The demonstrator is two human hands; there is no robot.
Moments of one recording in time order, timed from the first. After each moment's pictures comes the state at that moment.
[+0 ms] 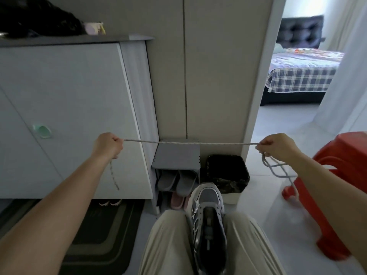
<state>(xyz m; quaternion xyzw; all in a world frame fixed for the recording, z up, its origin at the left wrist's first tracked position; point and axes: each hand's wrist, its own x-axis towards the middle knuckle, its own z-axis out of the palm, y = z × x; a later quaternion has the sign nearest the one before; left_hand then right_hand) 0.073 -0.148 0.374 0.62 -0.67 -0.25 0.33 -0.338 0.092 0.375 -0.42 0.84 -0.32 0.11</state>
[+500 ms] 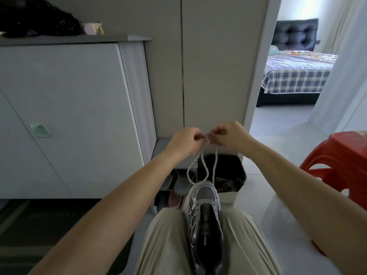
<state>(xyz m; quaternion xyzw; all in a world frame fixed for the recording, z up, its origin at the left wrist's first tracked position) -0.083 -0.025 0.402 0.32 -0.88 -0.26 0.23 -0.234 0.049 0.410 -0.57 0.69 -0.41 0.19</state>
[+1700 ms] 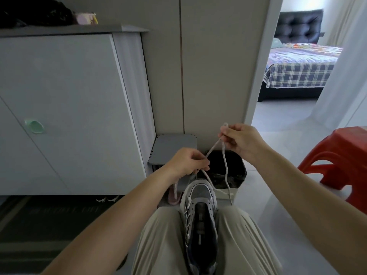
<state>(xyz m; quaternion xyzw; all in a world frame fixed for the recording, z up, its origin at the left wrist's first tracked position) -0.070 -0.003 0.359 0.33 -0.78 -0.51 0.16 -0.244 0.061 0.391 -0.30 0.61 -0.63 0.38</state>
